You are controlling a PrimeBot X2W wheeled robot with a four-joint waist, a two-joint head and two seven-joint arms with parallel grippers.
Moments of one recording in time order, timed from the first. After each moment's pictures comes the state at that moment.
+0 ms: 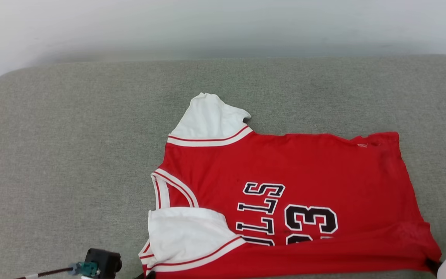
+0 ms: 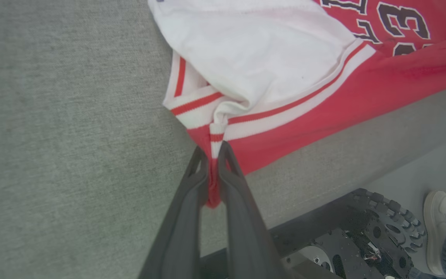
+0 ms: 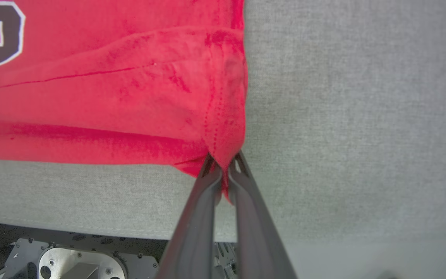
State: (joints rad) left arm 0.01 0.72 -0.68 -0.13 -0.90 0.22 0.16; right arm 0.13 -0.37 -0.12 -0.02 0.36 0.13 0.75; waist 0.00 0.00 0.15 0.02
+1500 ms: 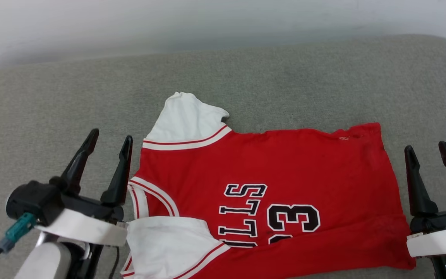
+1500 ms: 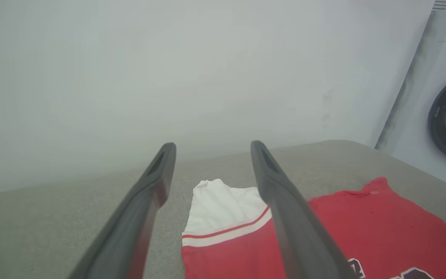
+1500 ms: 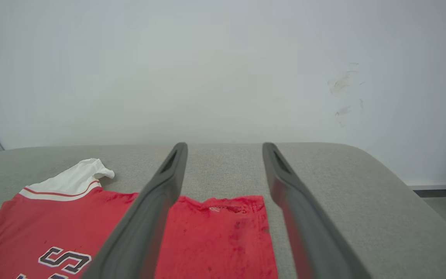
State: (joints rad) left arm -0.13 0.42 -0.23 -0.11 -0.49 -0.04 -0.26; right arm -0.02 -0.27 -0.02 -0.10 0.33 0.13 -0.18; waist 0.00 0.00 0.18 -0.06
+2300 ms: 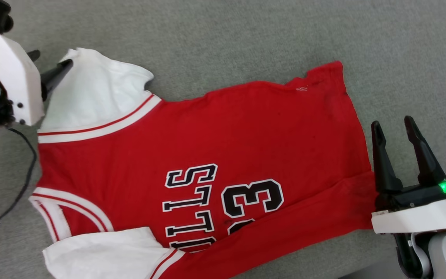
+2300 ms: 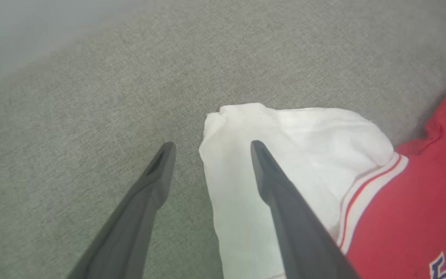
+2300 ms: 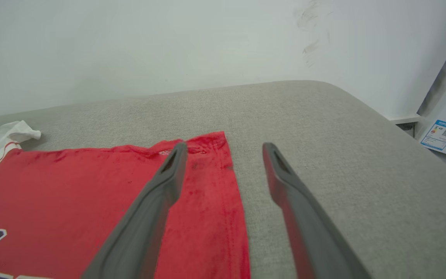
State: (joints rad) left arm -0.87 0.77 -0.44 0.23 -0.85 -0.13 0.67; right arm -0.15 -0.16 0.06 -0.02 0.30 0.13 -0.26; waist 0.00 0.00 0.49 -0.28
